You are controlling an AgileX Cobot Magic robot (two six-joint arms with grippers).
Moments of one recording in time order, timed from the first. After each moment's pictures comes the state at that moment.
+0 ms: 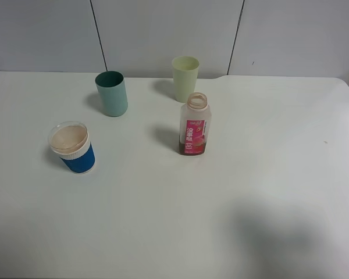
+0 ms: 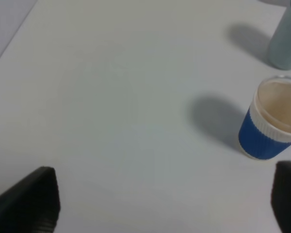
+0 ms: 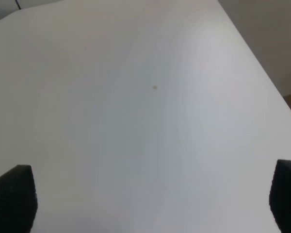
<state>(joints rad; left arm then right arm) 0.04 -0.01 -0.51 0.10 1.06 -0.19 -0.05 0.00 -0.50 -0.12 1.07 0.17</state>
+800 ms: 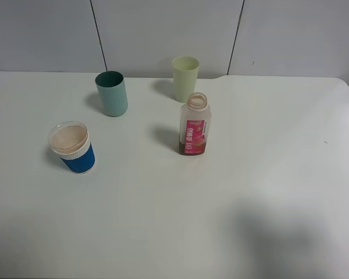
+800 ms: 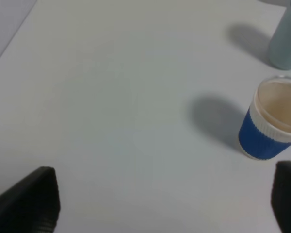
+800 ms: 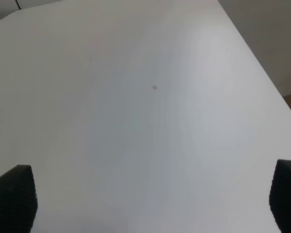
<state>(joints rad) 0.04 -0.01 -0.51 0.10 1.06 -0.19 -0.05 0.00 -0.50 -0.12 1.07 0.17</state>
